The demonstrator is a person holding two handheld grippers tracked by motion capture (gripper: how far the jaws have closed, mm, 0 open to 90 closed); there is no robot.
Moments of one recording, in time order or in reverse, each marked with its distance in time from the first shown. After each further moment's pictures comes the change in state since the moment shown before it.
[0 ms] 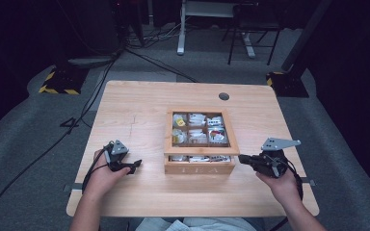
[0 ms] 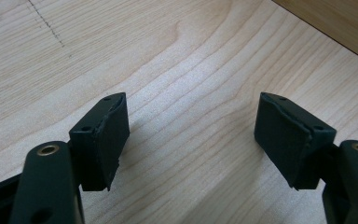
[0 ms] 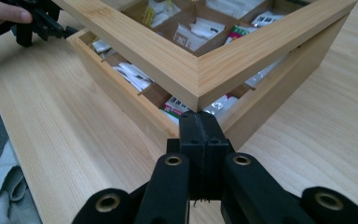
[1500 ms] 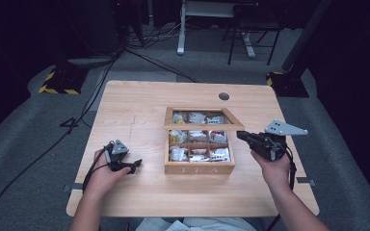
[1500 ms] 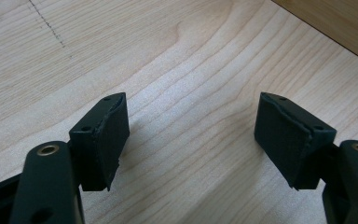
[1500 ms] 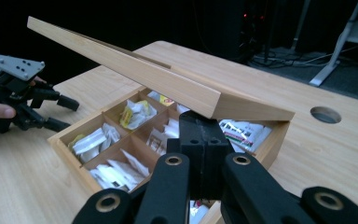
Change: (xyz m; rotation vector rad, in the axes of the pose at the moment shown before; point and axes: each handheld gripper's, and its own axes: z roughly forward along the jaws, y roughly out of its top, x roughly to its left) left arm 0.000 0.001 0.001 0.000 0.007 0.000; right arm -0.001 0.046 -0.002 -0.275 -0.111 -0.017
